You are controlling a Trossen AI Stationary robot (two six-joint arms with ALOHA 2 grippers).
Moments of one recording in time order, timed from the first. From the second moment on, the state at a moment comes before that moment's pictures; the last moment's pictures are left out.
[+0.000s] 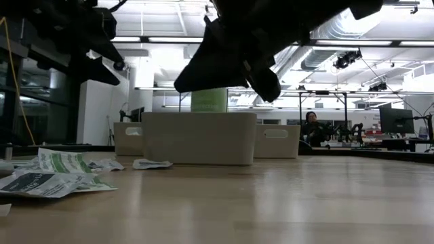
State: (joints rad) left arm -0.12 0.75 0.52 -0.36 -0.14 -0.72; right arm 0.41 1.97 1.18 0.21 0.54 0.70
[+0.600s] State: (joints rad) left arm -0.36 1.04 0.52 -0.14 -0.20 -0.82; right arm 0.38 1.70 1.21 -0.24 0.59 0.56
